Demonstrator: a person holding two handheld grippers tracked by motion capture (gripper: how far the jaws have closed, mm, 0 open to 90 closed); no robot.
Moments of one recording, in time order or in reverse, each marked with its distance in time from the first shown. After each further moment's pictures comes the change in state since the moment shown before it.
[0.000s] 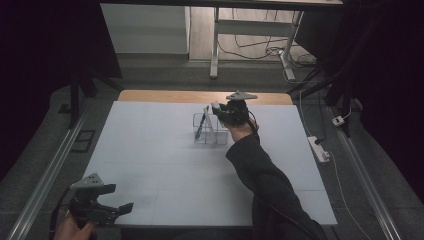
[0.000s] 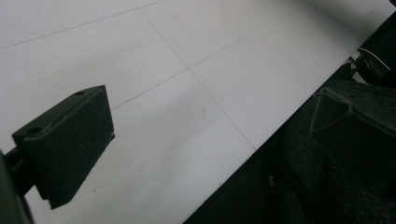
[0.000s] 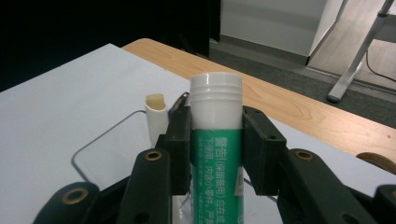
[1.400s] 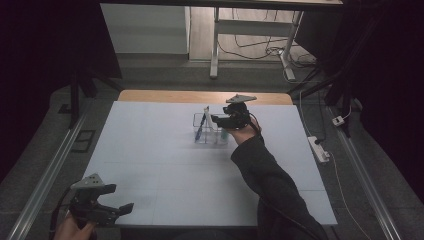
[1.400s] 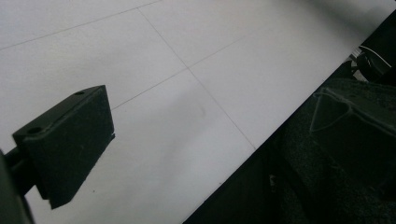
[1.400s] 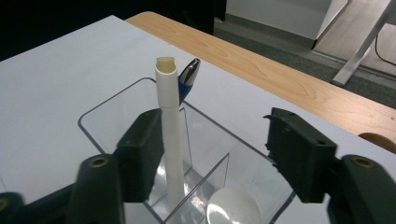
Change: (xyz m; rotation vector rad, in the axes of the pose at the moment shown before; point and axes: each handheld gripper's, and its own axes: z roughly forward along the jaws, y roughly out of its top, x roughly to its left) left arm -0.001 0.000 0.000 0.003 0.002 0.007; right arm 0.002 -0.004 -0.009 0.092 0.015 -0.040
